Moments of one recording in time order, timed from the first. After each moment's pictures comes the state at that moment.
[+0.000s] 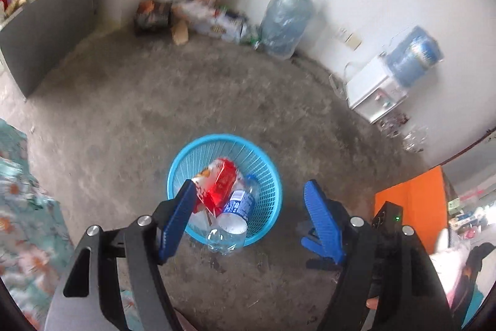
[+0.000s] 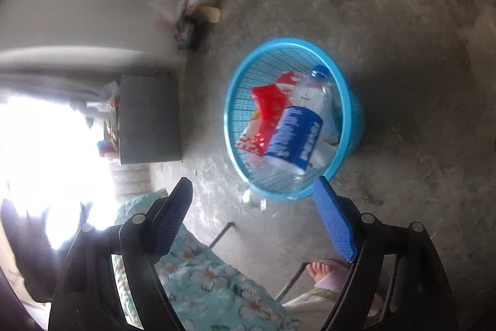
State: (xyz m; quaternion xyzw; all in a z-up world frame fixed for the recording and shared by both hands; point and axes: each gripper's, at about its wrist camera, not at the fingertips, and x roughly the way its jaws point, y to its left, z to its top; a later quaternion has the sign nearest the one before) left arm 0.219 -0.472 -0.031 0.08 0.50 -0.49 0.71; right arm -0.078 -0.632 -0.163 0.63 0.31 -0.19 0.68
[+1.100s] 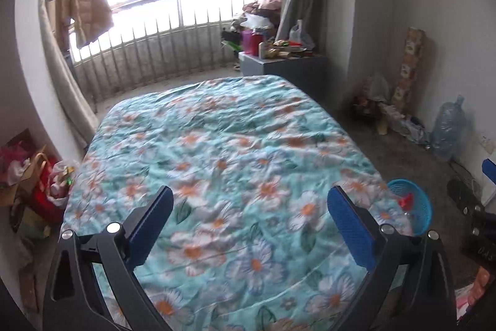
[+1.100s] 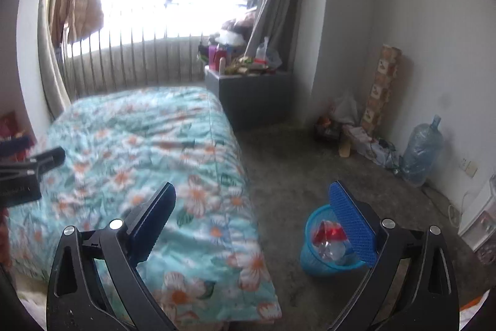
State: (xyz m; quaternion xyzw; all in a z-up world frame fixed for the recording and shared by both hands) left arm 0.057 -0.027 0.076 0.04 0.33 -0.06 0.94; right arm -0.050 -0.281 0.082 -0.02 0.28 -0.08 0.96
